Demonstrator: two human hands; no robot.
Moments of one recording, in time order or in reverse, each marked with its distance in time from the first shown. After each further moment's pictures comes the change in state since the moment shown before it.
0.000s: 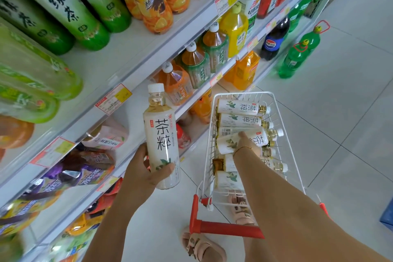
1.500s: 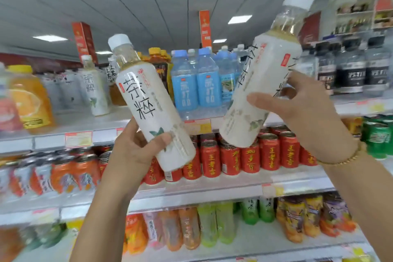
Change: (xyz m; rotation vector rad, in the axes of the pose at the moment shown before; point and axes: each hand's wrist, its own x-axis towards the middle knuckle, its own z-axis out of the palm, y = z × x) left_hand -0.300 0.324 -0.251 -0.289 0.890 0.880; right_hand -0.714 -0.253 -0.094 -0.154 -1.360 -1.861
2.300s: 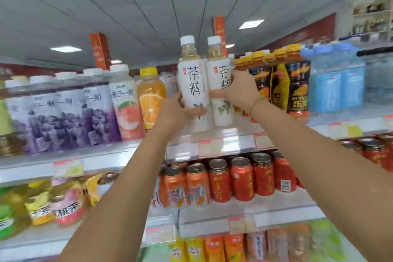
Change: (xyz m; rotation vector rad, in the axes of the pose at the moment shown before) left_hand 0.184 -0.036 -0.273 0.328 -0.117 -0.064; right_hand 0.114 -0.062 0.405 -0.347 -0.087 0.058
